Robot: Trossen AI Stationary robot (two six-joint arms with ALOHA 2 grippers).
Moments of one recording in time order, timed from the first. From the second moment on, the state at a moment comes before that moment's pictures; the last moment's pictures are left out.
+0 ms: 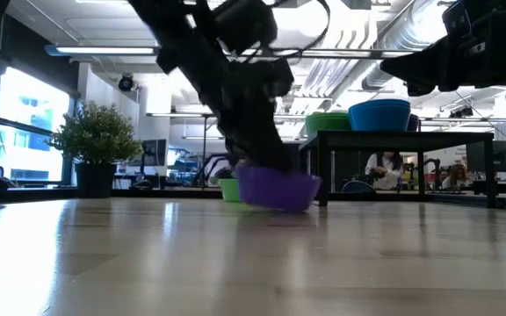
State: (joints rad) left arm -0.02 1.88 1.19 -0.12 0.08 -0.19; right arm 0.04 0.67 0.05 0.68 0.10 -0.15
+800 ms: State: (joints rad) left arm 0.04 1.59 0.58 0.75 0.06 -0.10; right arm 0.07 0.77 0.18 0.45 0.20 -0.01
